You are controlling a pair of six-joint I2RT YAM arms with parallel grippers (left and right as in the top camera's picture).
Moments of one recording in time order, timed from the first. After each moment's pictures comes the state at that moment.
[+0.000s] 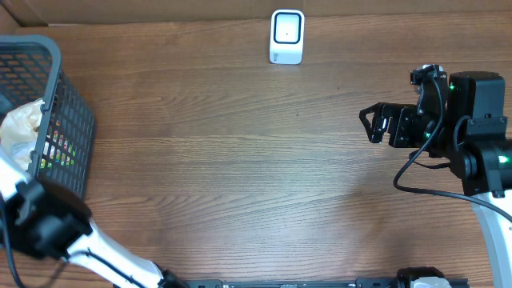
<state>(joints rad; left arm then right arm) 0.75 2.09 2.27 -1.19 -0.06 -0.02 0.06 1.19 1.32 -0.98 -0.34 0.17</state>
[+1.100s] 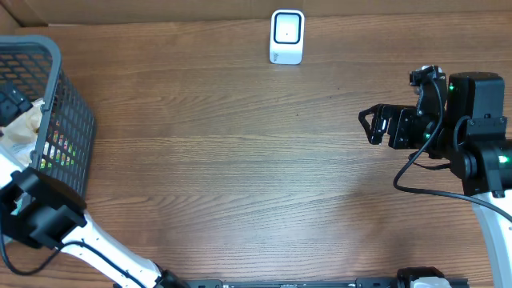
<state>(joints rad) 0.78 2.25 2.32 -1.25 -0.03 -0.06 0.06 1.19 1.32 -1.00 -0.36 0.17</state>
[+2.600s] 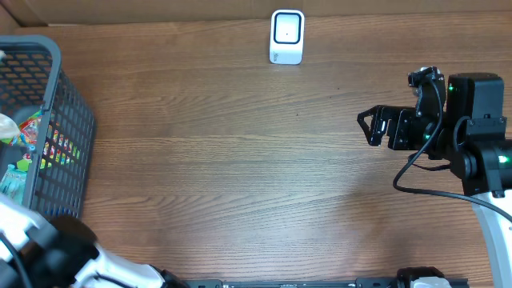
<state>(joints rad) 0.85 1.87 2.34 -1.30 0.18 -0.12 0.06 1.19 1.32 -1.01 -0.37 0.17</state>
